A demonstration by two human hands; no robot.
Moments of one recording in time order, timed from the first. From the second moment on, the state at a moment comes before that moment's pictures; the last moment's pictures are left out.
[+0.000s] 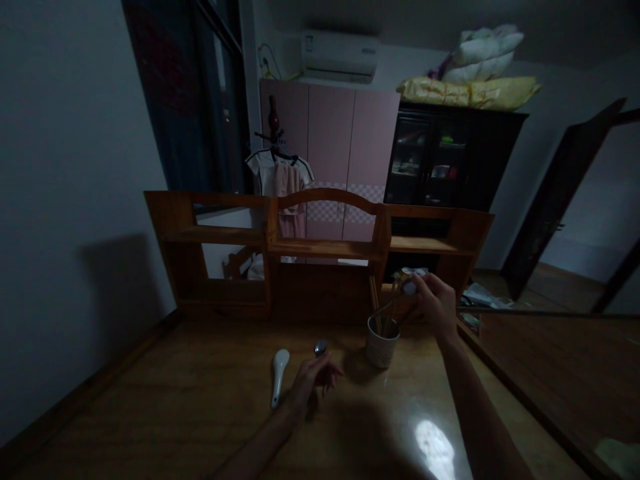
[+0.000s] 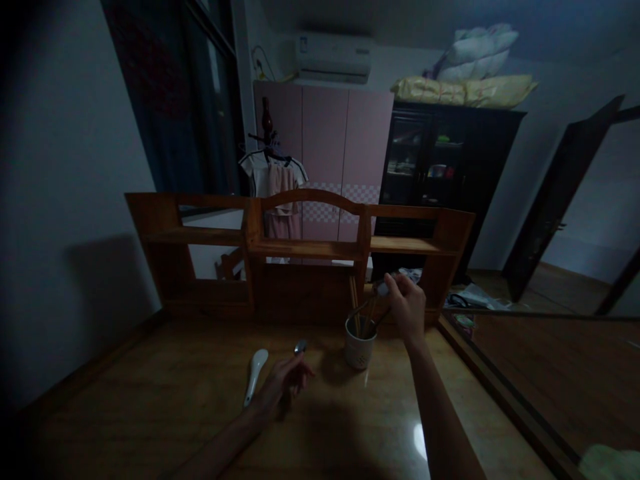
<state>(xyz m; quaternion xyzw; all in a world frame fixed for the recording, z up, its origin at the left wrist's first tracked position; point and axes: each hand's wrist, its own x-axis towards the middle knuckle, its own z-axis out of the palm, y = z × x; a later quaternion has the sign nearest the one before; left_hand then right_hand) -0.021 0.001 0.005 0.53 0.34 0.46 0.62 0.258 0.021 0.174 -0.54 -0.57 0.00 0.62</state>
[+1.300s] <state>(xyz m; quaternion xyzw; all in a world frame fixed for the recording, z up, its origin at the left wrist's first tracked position) -0.029 -0.004 0.020 0.53 0.42 0.52 0.52 0.216 0.046 0.111 -0.62 -0.73 -0.03 0.29</state>
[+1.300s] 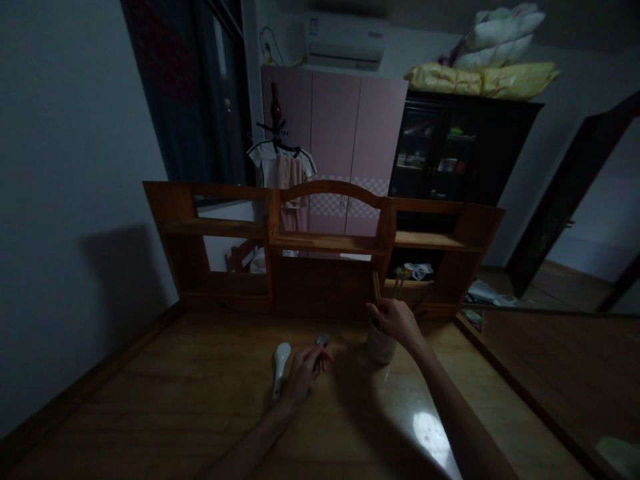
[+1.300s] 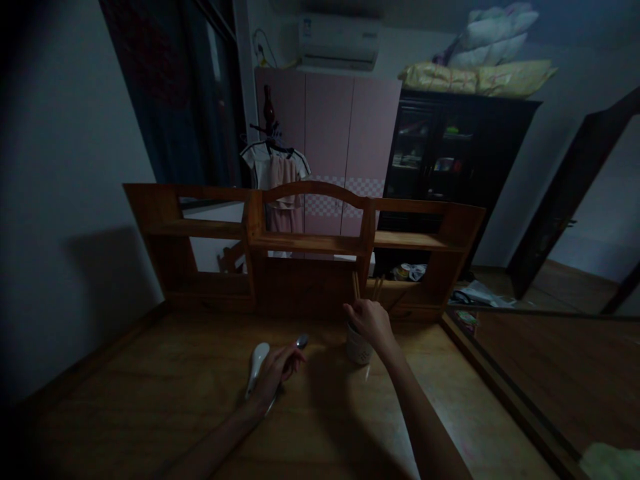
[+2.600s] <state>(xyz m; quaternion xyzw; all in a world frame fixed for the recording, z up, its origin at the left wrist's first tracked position) -0.021 -0.021 0.025 0.76 0.43 0.41 0.27 0.178 -0.040 0.117 -0.52 -0.78 0.14 0.32</state>
